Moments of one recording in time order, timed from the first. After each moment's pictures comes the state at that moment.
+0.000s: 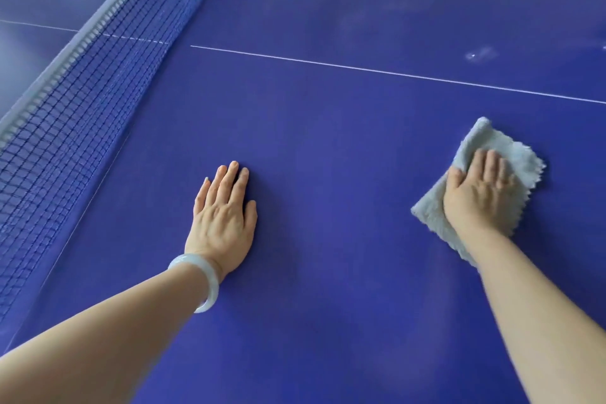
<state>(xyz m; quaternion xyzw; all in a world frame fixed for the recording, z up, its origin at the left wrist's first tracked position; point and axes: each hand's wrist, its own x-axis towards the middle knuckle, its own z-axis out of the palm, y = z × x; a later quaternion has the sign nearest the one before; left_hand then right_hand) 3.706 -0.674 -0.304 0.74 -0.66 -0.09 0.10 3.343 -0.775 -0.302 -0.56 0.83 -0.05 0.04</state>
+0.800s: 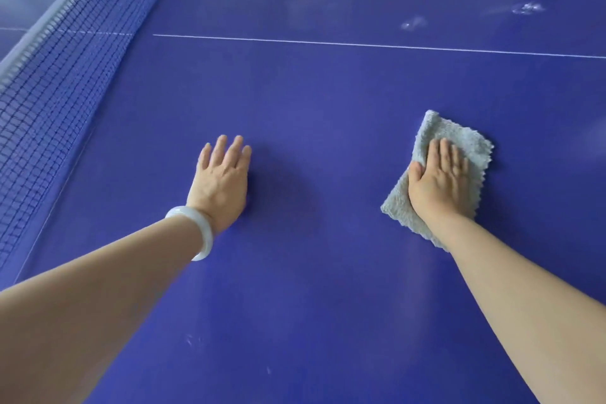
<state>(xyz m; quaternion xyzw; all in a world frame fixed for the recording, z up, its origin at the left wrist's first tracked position) 3.678 -0.654 -0.293 0.65 -0.76 0.00 0.00 3.326 -0.667 -0.304 -0.59 0.81 -0.01 0.05</state>
